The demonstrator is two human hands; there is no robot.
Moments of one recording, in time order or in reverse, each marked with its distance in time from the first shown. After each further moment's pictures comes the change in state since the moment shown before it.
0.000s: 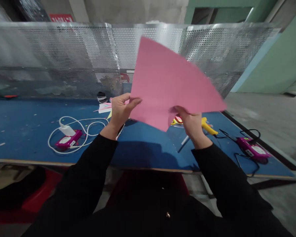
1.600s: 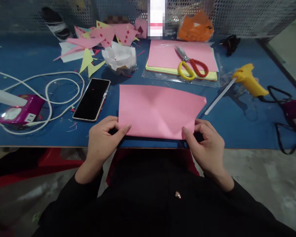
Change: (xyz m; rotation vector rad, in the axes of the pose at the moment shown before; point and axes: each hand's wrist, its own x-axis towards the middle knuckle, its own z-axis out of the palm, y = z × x) left_hand -0.165 -0.020 -0.032 0.266 -0.400 -0.492; right_hand -0.157 0.019 -0.021 -0.676 -0.154 0.131
